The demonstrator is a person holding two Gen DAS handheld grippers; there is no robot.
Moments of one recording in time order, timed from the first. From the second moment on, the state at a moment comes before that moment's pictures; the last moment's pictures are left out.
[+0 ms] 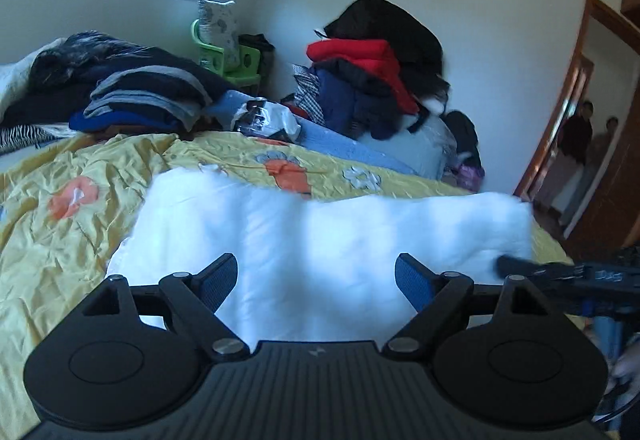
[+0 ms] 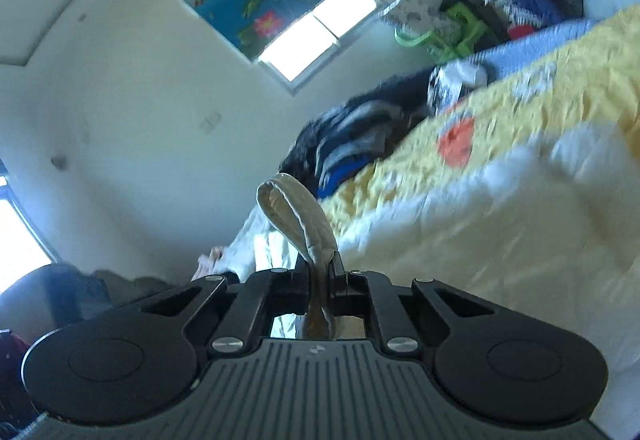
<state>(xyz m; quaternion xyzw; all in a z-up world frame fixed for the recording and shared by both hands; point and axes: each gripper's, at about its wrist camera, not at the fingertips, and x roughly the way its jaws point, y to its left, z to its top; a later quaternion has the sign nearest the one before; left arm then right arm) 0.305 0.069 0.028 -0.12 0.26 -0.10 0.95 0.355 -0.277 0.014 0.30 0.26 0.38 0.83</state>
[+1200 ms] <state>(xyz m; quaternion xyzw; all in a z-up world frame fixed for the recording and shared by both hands) 0.403 0.035 -0.077 0.00 0.36 -0.06 0.93 0.413 -0.380 -0.055 0.29 0.34 0.19 0.87</state>
